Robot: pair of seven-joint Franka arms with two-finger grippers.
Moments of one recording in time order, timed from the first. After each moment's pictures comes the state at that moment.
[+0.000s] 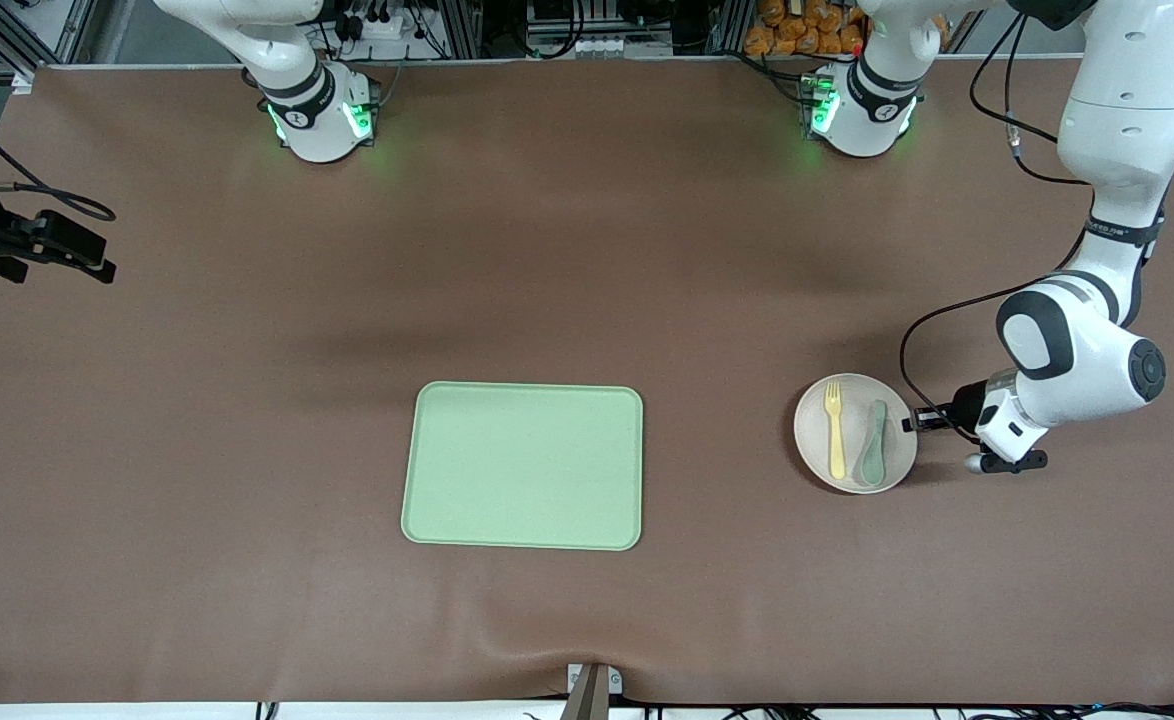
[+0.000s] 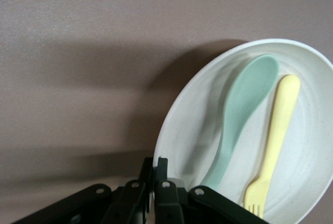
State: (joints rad) left arm 0.10 0.58 -0.04 -1.89 -0.44 2.35 0.29; right arm -0.06 0.03 0.05 -1.52 0.01 1.52 0.01
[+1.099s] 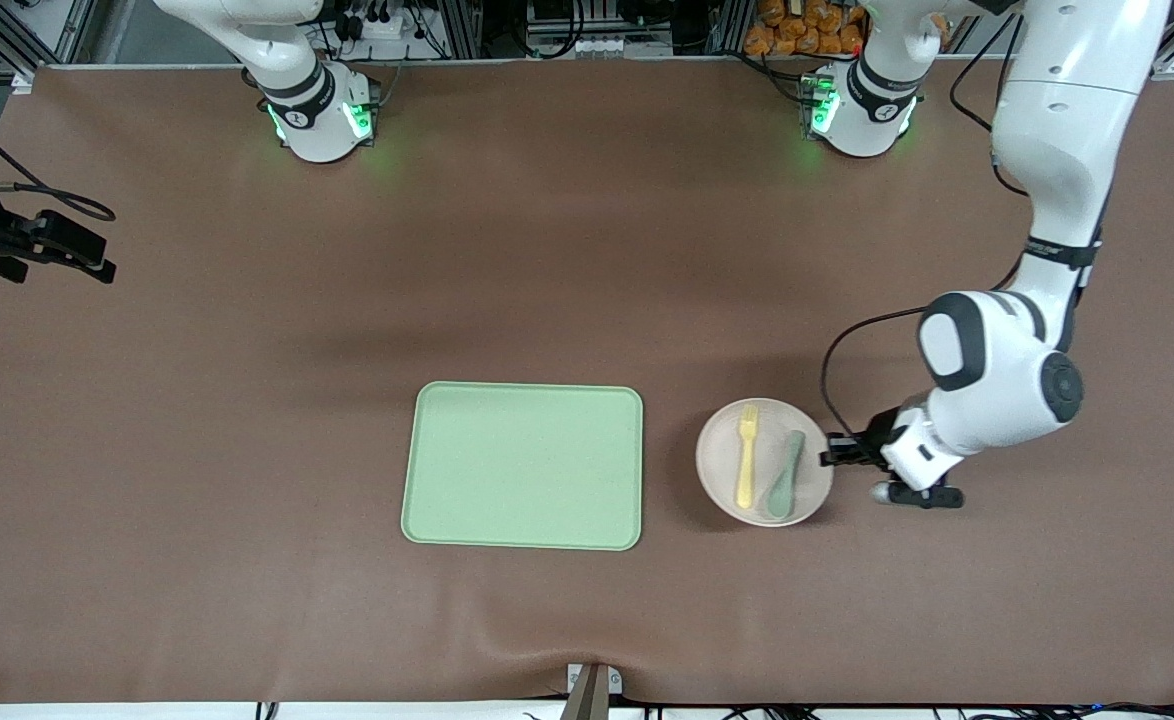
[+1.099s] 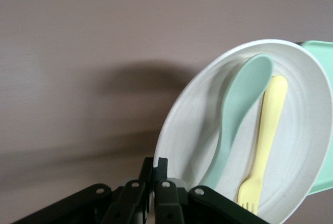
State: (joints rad) left arm -0.11 0.61 -0.13 -1.67 -0.44 2.35 0.13; right arm -0.06 0.03 0.05 -1.52 0.01 1.52 0.01
